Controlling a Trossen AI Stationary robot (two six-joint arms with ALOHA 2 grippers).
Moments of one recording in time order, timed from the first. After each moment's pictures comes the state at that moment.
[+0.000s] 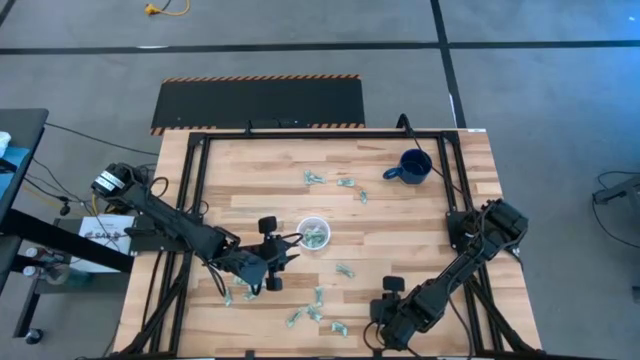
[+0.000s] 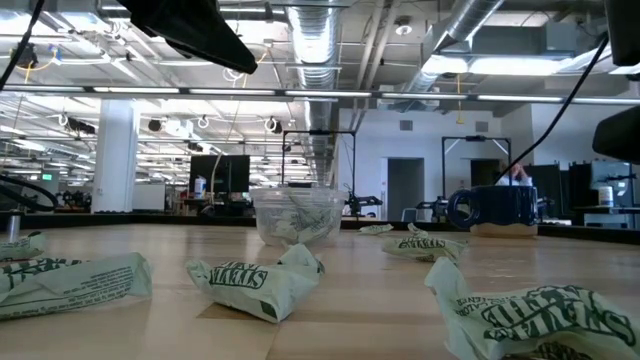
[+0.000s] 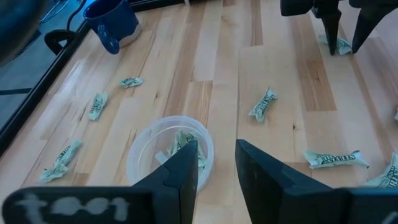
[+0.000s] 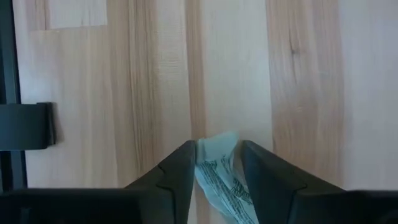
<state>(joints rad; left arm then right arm) -0.51 1.43 0.89 -0.17 -0.65 -0.23 0.82 1.92 1.14 -0.54 0.18 0.81</state>
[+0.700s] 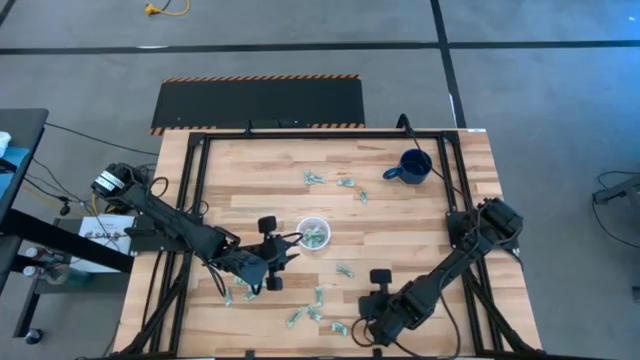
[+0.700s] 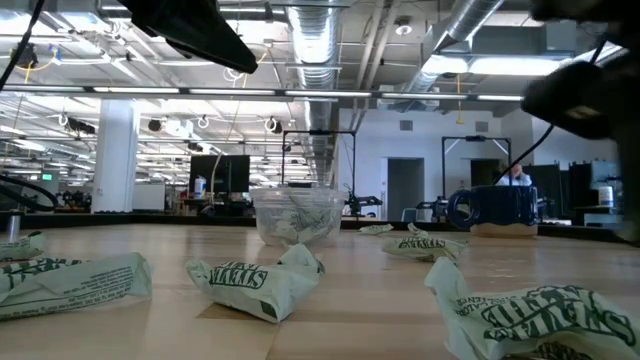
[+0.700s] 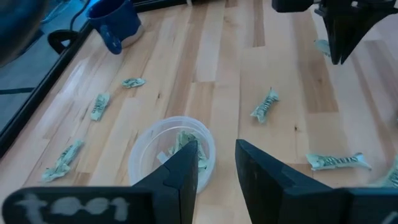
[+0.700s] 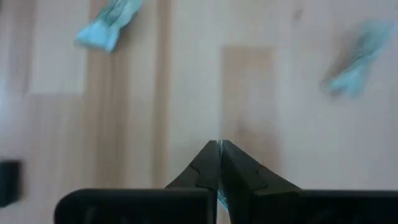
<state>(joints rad) -0.51 1.43 0.89 -0.17 -0.66 -0.24 0.76 1.92 1.24 -0.61 0.31 0.62</state>
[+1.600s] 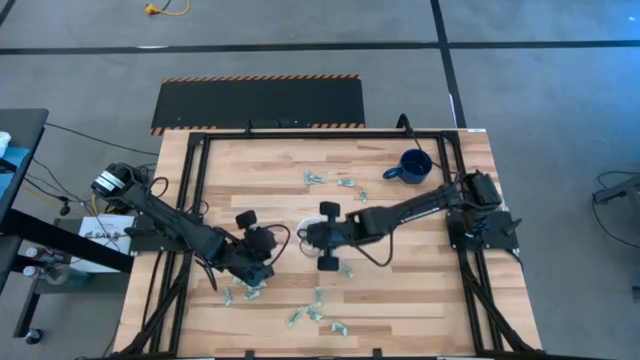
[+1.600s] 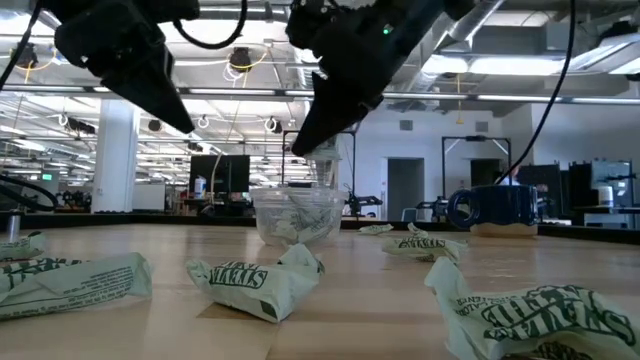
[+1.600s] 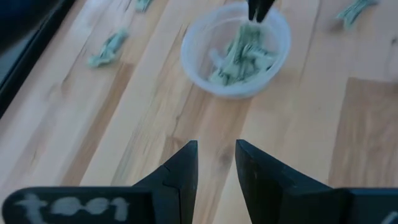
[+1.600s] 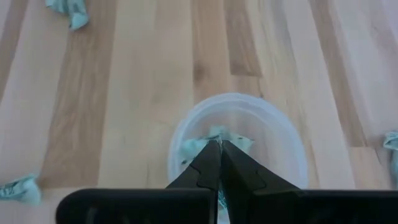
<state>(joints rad) -0.52 1.43 0.89 -0.64 -0.69 -0.66 0.20 1.92 1.37 -0.36 0.24 0.04</state>
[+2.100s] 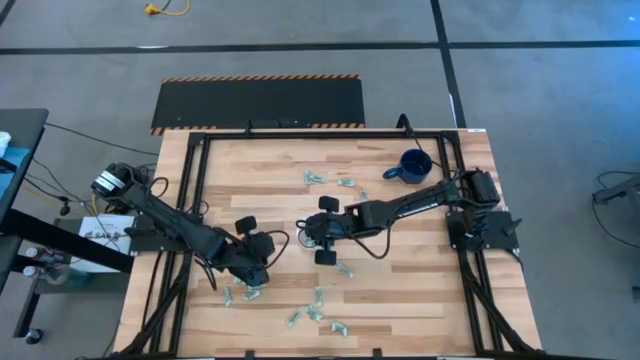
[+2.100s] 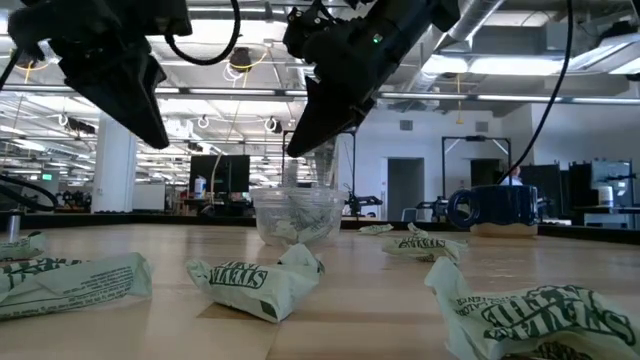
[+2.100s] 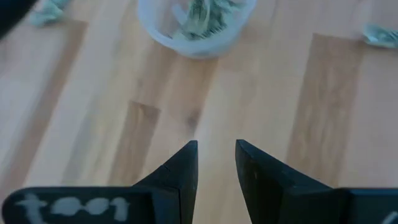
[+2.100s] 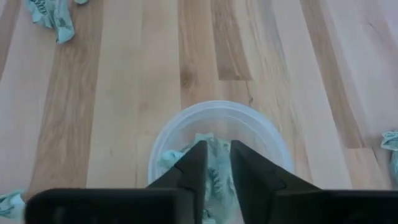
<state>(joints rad) -0.52 1.43 0.89 -0.67 -0.50 -0.69 0.16 1.92 1.37 -0.34 0.21 0.05</state>
